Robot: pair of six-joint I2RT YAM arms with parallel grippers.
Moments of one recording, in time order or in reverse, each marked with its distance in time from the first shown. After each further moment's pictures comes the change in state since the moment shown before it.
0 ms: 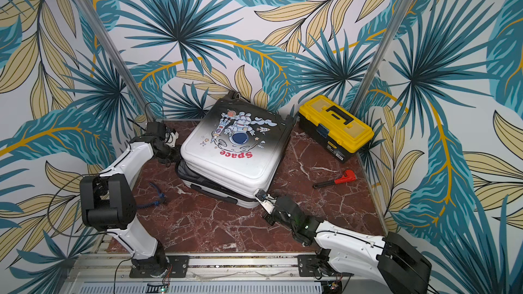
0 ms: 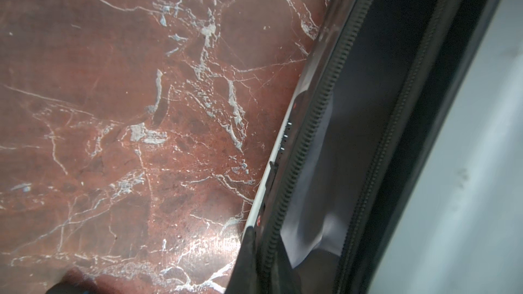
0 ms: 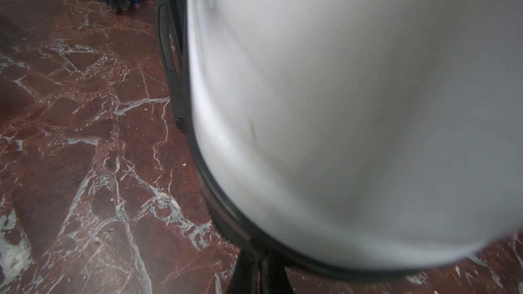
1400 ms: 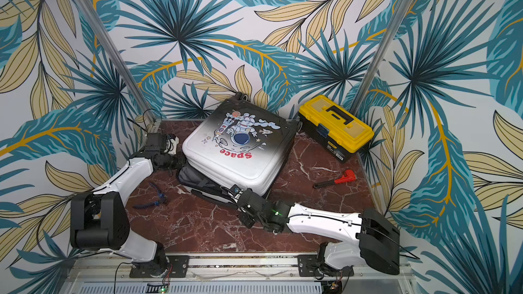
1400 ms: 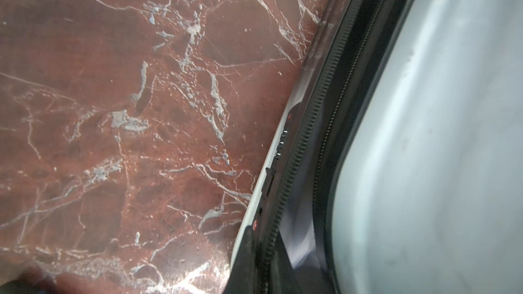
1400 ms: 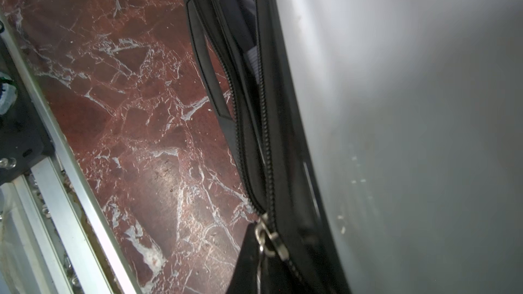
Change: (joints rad) left arm -0.045 -0.210 -0.287 0.219 0.018 -0.079; right arm 0.218 0.317 0.515 -0.562 0.070 0.320
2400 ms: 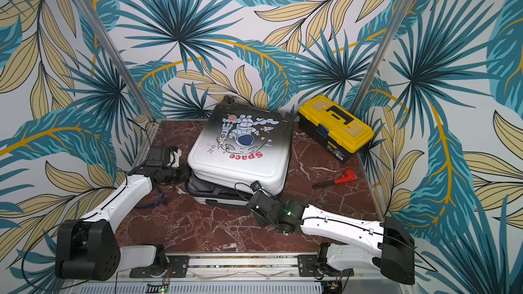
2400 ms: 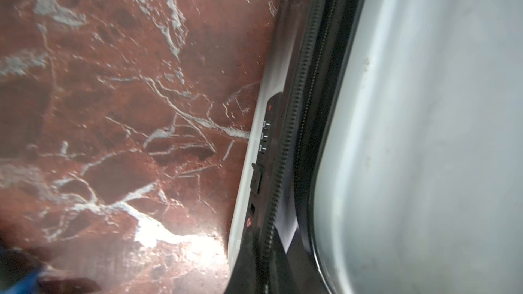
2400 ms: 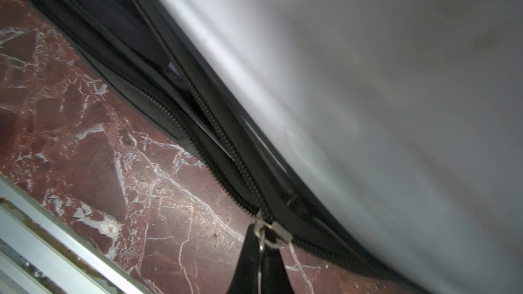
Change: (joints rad) left arm -0.088 -0.232 -0.217 0.003 0.040 -0.220; right arm -0.036 -0.134 0.005 -0.354 0.169 0.272
